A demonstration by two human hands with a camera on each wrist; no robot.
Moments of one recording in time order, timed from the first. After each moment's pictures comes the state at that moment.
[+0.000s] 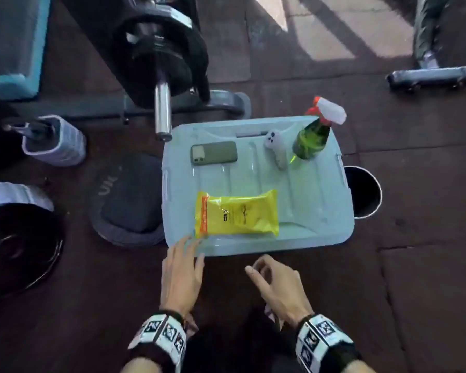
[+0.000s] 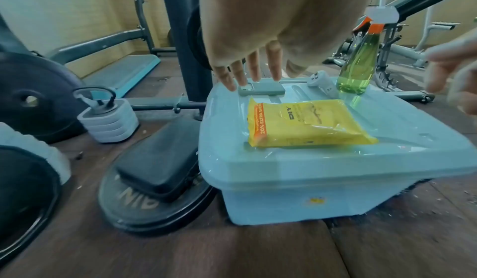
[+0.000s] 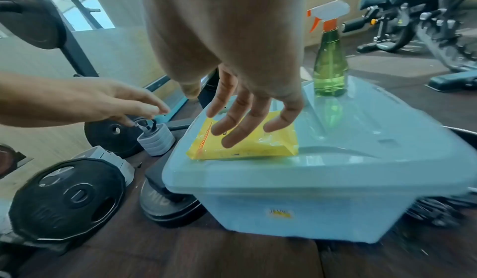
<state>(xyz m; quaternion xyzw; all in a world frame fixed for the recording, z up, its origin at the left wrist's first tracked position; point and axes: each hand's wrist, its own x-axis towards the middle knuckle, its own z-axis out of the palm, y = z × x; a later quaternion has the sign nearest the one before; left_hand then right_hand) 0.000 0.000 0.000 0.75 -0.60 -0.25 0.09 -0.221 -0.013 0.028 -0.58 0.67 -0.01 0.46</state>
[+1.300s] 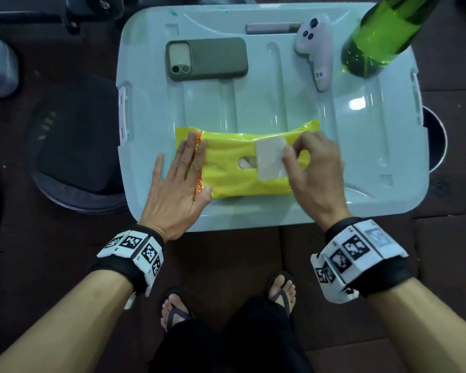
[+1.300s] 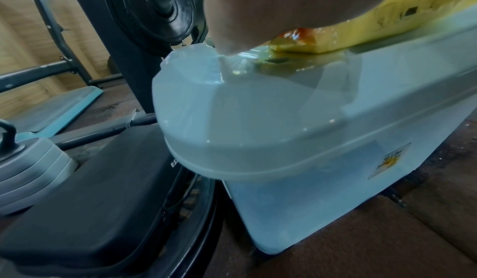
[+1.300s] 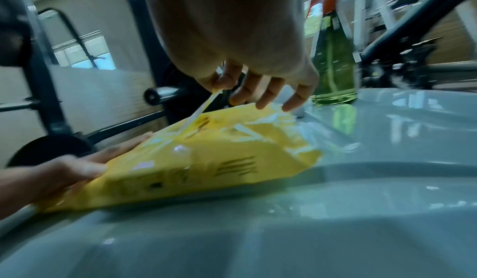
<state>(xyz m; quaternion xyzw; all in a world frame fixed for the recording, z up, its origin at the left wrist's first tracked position) 0.026 -0.080 -0.173 0.61 -0.76 -0.23 0.05 -0.223 -0.129 -0.134 -0.66 0.66 -0.24 0.25</state>
